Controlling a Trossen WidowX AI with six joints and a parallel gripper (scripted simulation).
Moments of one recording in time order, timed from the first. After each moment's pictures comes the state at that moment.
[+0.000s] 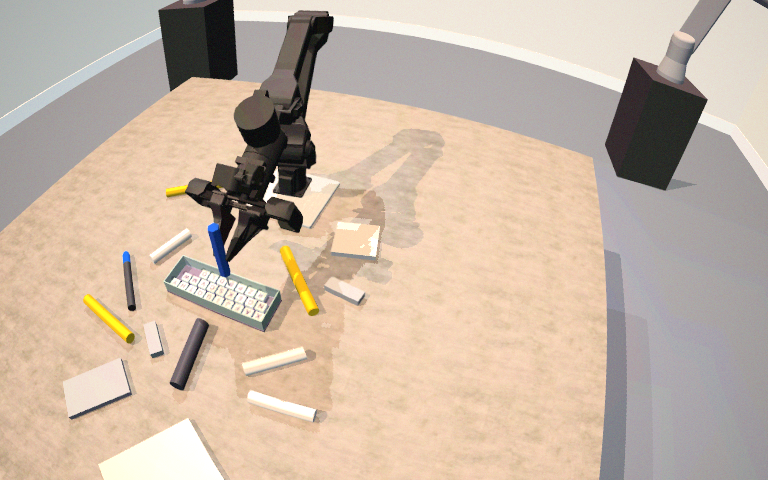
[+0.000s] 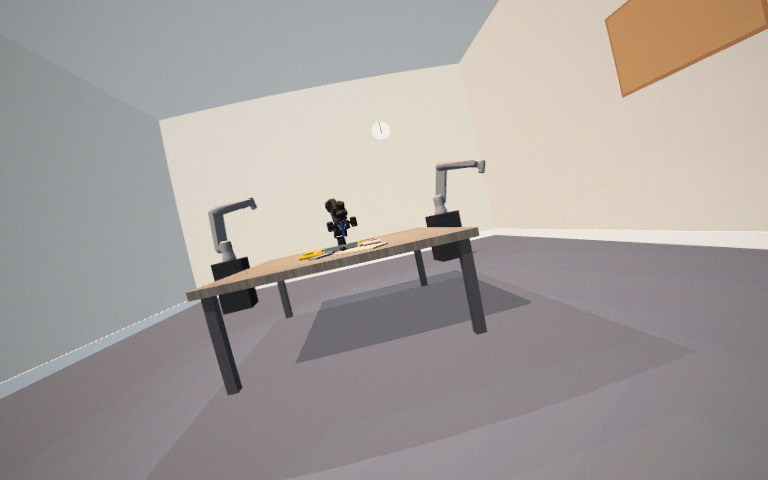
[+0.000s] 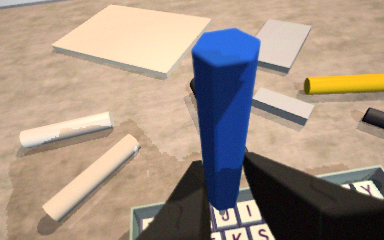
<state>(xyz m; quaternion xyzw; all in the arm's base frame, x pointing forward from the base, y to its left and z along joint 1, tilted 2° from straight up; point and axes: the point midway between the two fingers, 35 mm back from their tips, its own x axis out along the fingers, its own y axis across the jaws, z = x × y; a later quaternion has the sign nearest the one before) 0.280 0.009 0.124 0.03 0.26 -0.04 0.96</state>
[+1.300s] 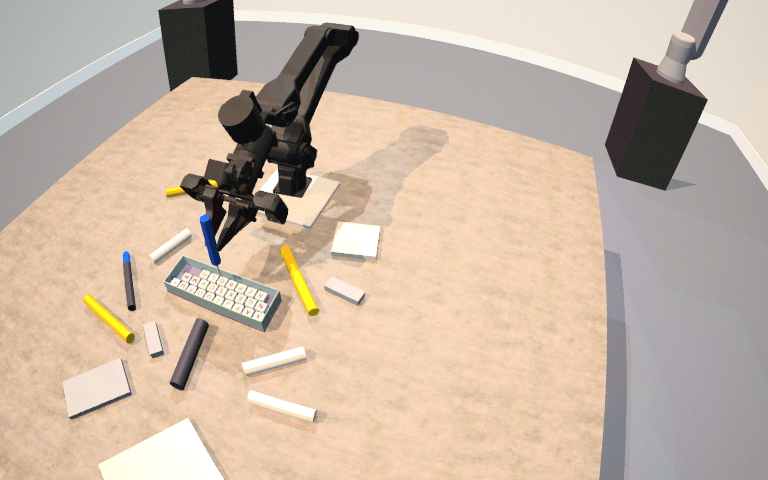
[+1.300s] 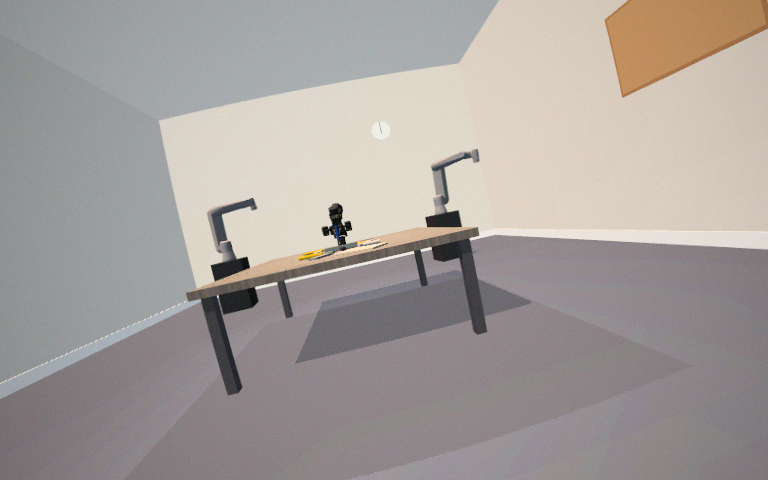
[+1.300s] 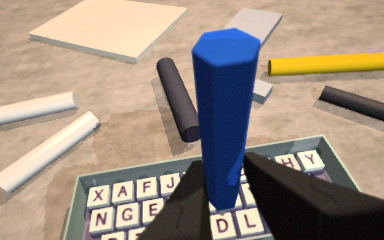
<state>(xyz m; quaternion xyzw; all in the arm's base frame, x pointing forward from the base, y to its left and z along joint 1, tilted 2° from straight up) 0.249 -0.027 0.104 0.03 0.25 -0.04 0.97</state>
